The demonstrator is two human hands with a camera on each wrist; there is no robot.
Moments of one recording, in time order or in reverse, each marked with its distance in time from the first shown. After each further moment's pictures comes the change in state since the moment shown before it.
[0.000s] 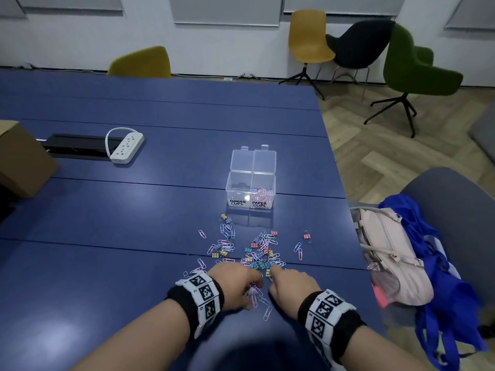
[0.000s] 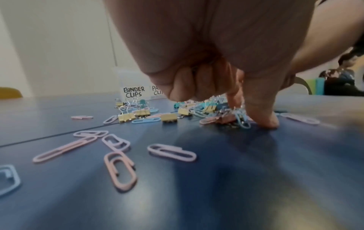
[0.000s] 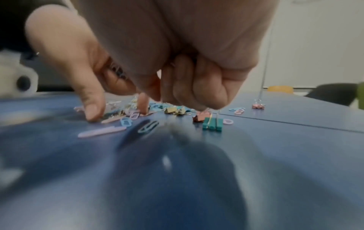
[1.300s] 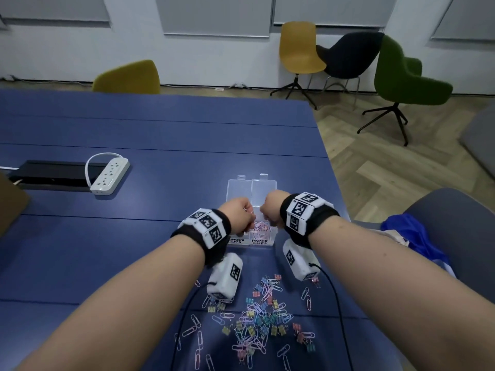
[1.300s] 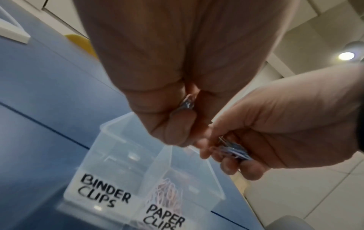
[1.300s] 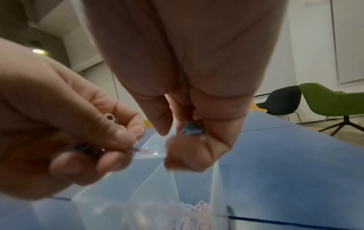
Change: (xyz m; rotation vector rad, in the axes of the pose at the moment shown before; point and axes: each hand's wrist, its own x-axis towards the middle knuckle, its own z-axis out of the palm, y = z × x) left_hand 0.116 -0.053 -0.151 -0.931 0.242 -0.288; right_hand 0.154 -0.027 -0.191 0.394 -0.007 0.148
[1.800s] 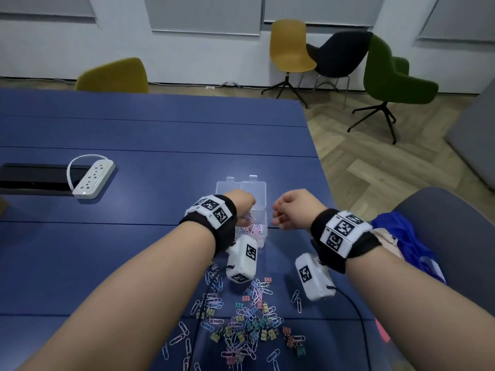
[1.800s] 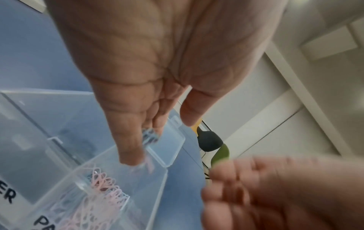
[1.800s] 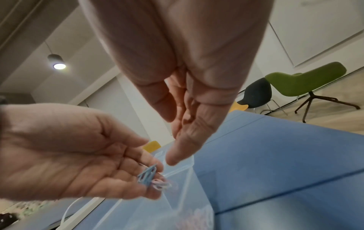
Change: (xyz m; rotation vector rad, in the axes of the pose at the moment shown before) left_hand 0.029 0.036 0.009 -0.068 0.050 -0.149; right_hand -0.021 0.053 -0.017 0.697 0.117 -0.017
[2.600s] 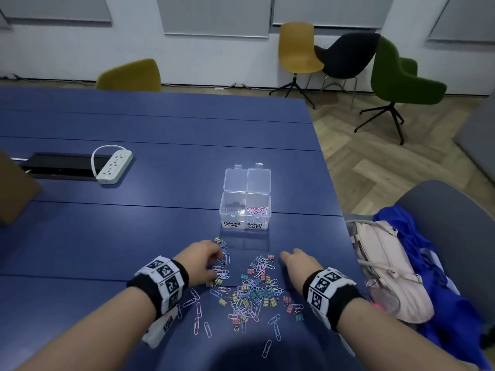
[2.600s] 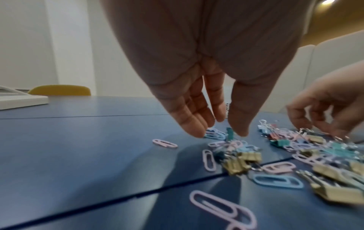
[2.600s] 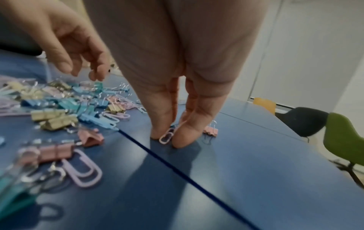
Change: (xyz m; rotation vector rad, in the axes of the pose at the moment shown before) left_hand -0.076 -0.165 -0.022 0.780 -0.060 0.306; right_hand -0.071 0.114 0.040 -1.193 -0.185 -0.052
